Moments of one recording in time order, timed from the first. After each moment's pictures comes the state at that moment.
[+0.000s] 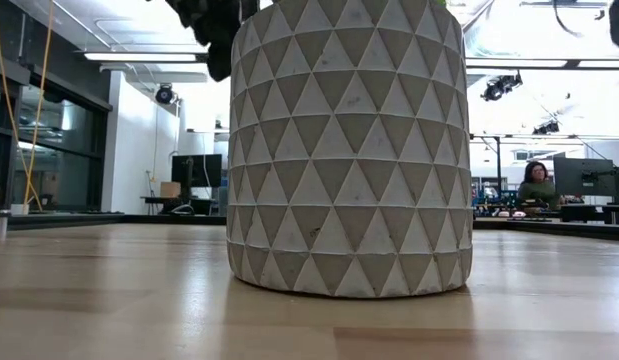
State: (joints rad) left arm 0.48 1.35 1.24 -0.74 0.36 0.02; right arm 0.79 1.11 0.66 -0.47 -0.08 1.57
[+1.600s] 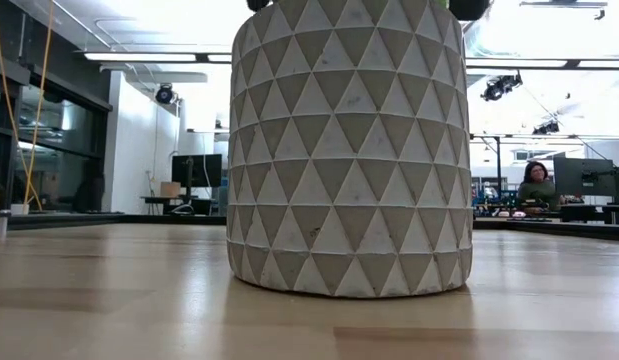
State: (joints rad) left arm 0.25 1.41 1.49 -0.52 0.16 -0.21; right arm 0.15 0.98 1.10 -0.40 0.29 0.48
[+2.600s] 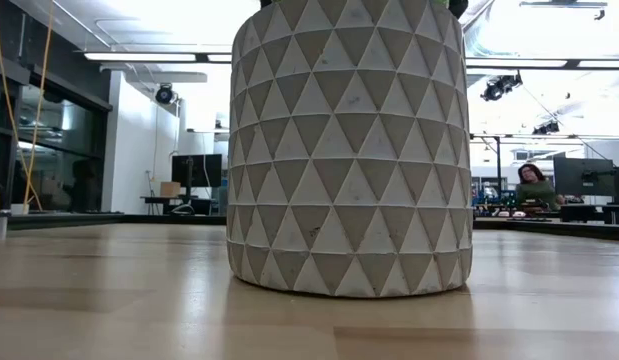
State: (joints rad) left arm 0.24 1.48 1.49 -0.42 0.17 -0.29; right arm 0.10 1.04 1.10 -0.33 0.19 0.34
